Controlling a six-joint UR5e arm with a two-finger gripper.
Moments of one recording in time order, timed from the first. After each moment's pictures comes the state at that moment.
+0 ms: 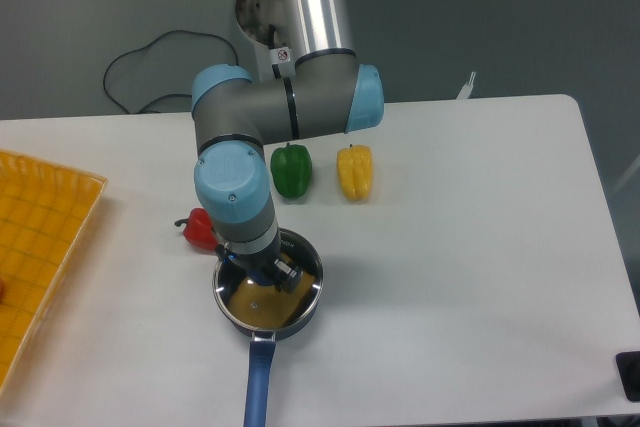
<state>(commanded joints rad) 2.23 -2.04 -1.47 -1.22 1.59 0.79</state>
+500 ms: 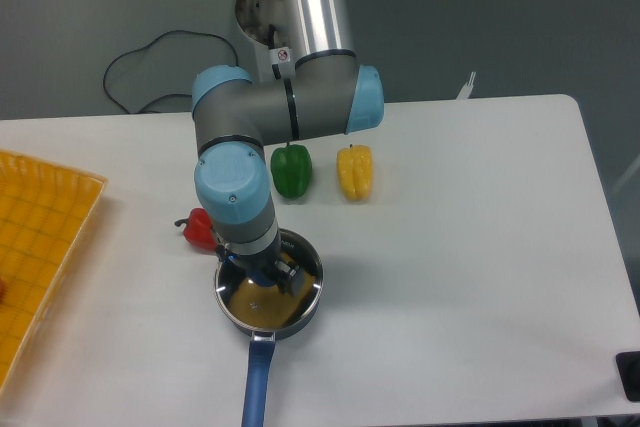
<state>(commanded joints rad) 2.23 -2.03 -1.47 -1.22 1.58 0.80</state>
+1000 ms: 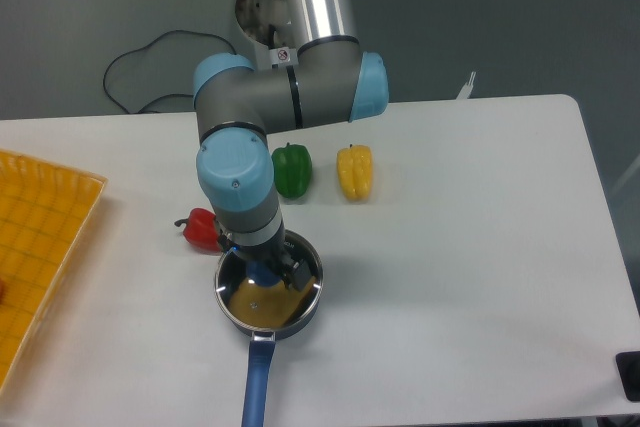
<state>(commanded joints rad) 2.25 -1.98 -1.47 -1.26 1.64 1.05</state>
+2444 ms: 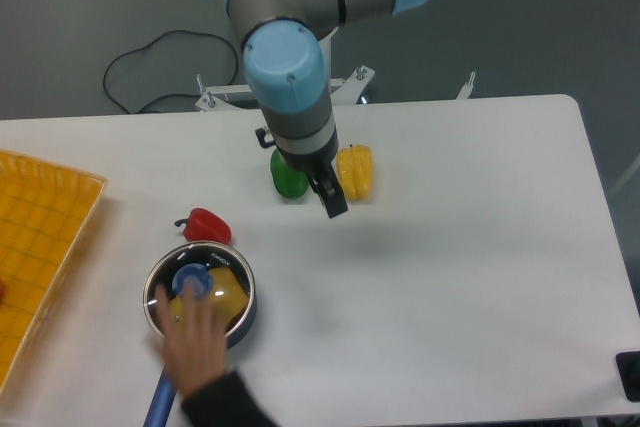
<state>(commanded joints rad) 2.35 -1.75 -1.54 -1.46 1.69 1.51</state>
